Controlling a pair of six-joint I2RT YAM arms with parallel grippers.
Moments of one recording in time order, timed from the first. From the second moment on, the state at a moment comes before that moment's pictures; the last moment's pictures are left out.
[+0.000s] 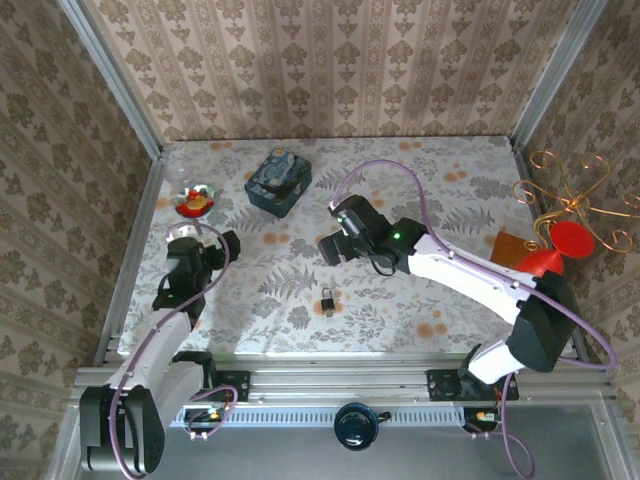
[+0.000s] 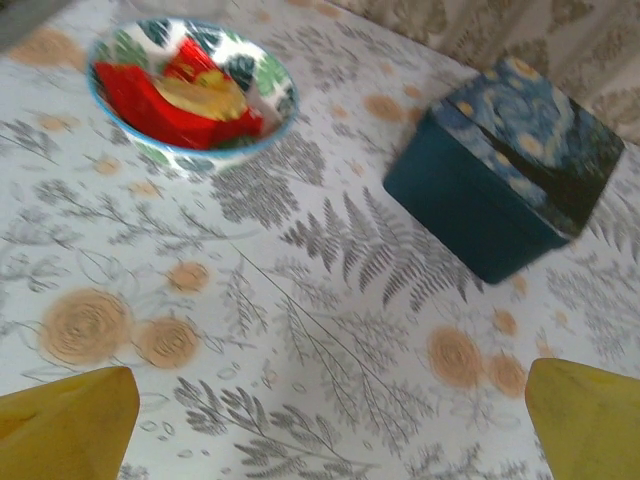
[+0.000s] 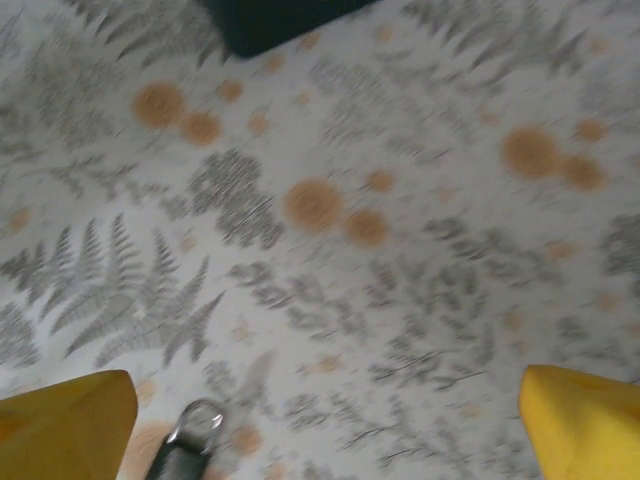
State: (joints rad) left arm -0.11 0.89 0.39 0.04 -0.05 -0.41; right arm 0.80 1.48 1.24 -0.60 0.30 0.21
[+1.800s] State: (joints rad) left arm -0.05 1.58 0.26 1.00 -0.02 0.14; right arm 0.07 1.41 0.43 0.56 -0.11 -0.15
